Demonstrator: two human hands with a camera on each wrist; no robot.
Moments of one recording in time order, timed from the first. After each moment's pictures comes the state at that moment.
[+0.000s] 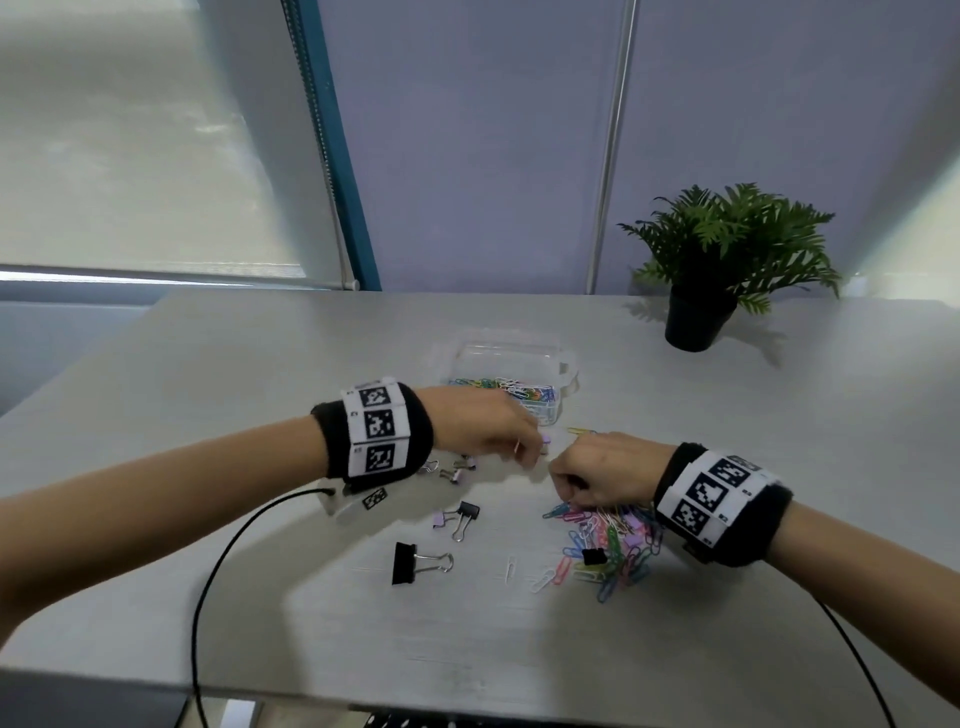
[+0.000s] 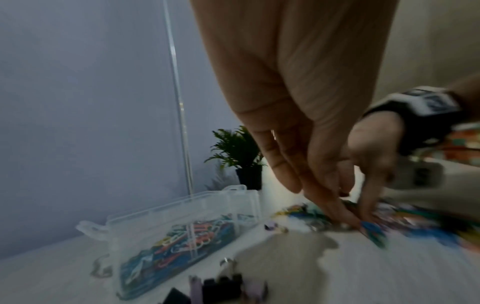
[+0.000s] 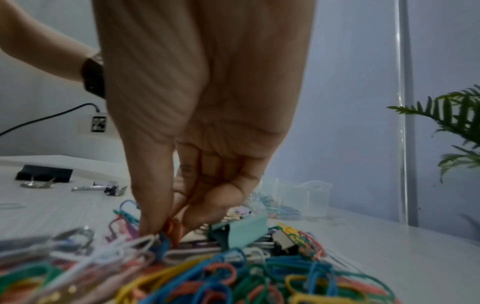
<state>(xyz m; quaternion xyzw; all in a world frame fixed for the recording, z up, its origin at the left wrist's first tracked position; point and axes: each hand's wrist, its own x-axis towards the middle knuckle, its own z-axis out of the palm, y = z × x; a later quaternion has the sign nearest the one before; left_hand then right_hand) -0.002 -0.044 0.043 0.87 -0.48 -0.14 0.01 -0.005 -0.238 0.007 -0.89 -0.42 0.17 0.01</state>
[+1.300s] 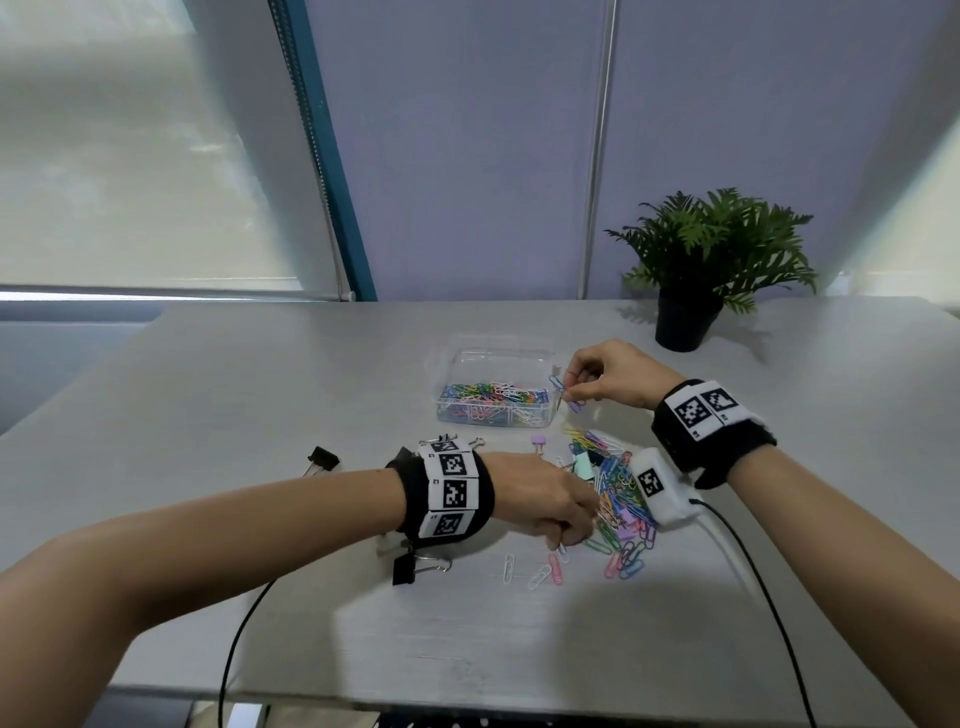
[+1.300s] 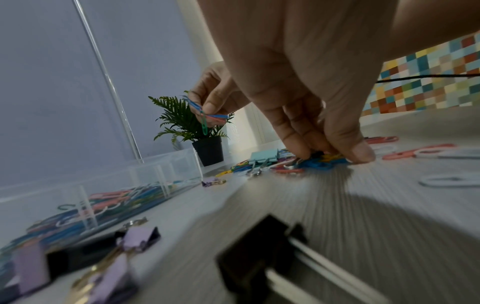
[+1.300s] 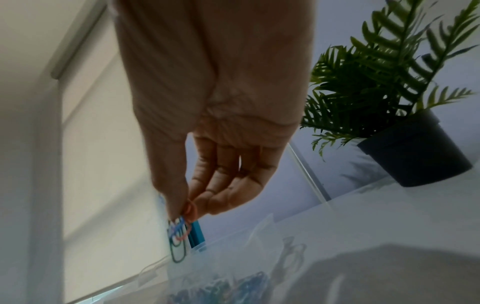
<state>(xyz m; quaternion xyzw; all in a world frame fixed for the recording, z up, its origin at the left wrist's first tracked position) -0.024 -0.096 -0.010 0.78 -0.61 -0.09 0.00 0.062 -0.258 0.030 -0.89 -0.24 0.10 0.36</state>
